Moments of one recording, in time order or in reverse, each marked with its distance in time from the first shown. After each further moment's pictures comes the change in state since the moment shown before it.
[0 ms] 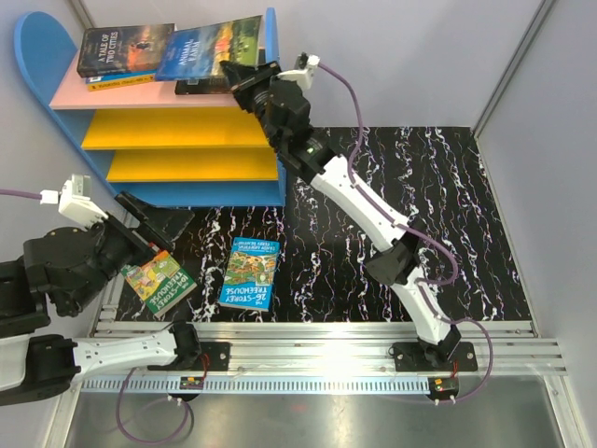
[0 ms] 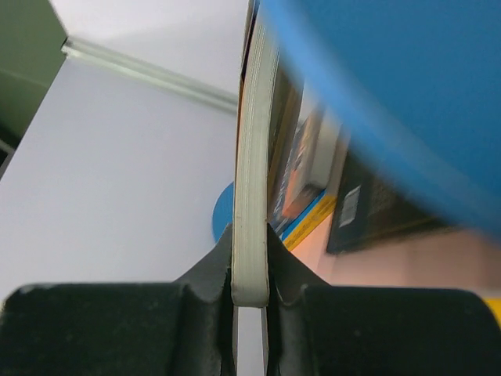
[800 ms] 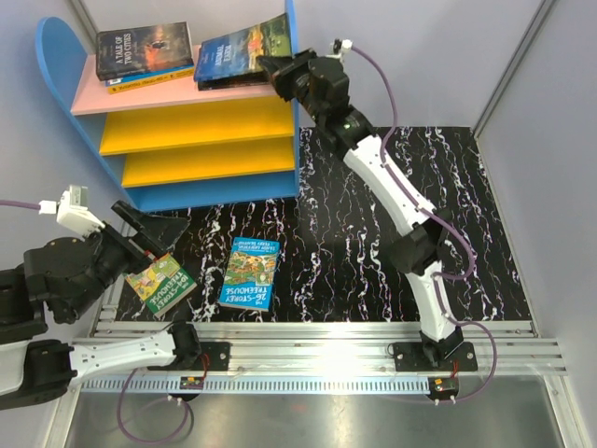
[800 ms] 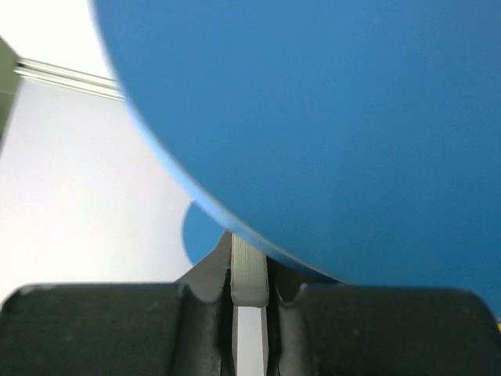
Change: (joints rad) left arm 0.000 -0.074 -0.055 -0.033 0.000 -0.037; right arm -0.236 -0.104 -0.194 -0.079 -0.280 0.127
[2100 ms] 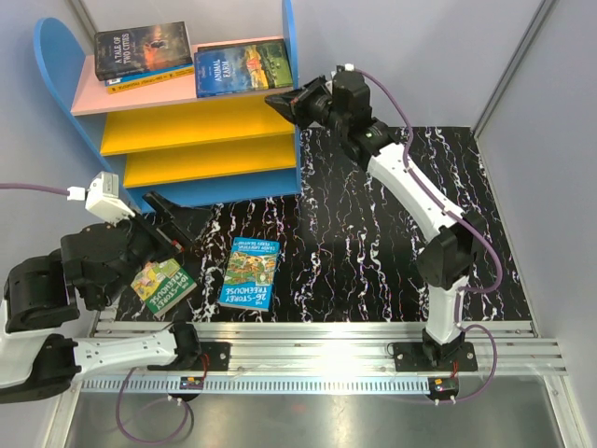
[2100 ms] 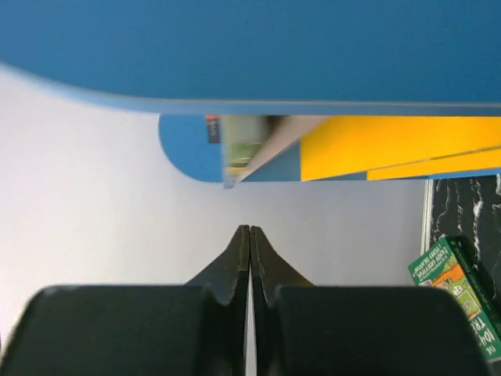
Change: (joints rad) left arm 0.000 0.081 -0.045 0.119 -0.018 0.079; right arm -0.078 -0.238 -0.442 0.010 -0.405 0.154
